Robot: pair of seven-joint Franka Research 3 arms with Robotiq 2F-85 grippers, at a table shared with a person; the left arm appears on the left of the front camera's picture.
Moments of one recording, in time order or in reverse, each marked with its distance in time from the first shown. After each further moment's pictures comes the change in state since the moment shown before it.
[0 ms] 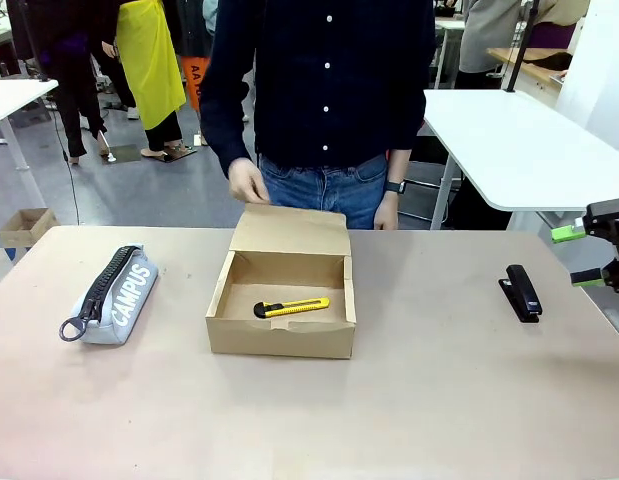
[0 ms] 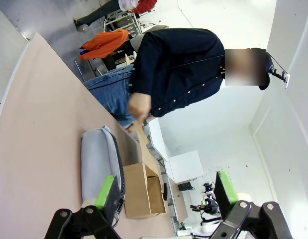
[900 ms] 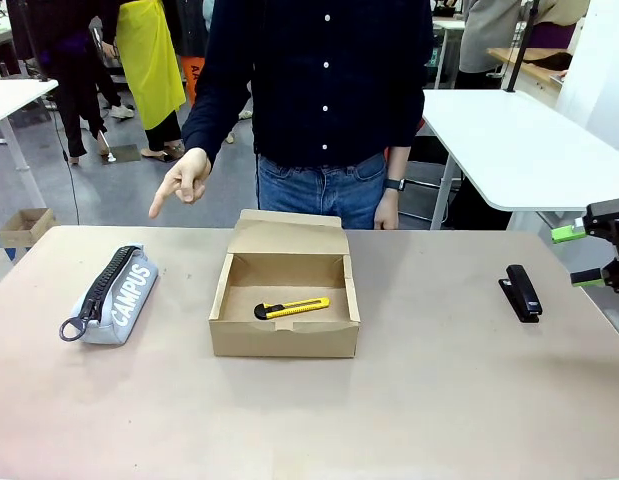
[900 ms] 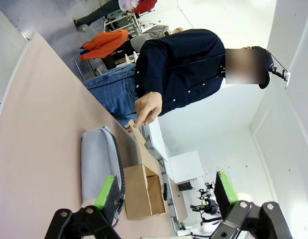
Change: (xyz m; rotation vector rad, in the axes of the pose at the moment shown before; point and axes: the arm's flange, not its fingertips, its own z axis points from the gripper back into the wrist) left arm 0.000 0.000 0.000 0.000 0.000 0.000; right arm 0.000 0.000 0.000 0.001 0.001 0.000
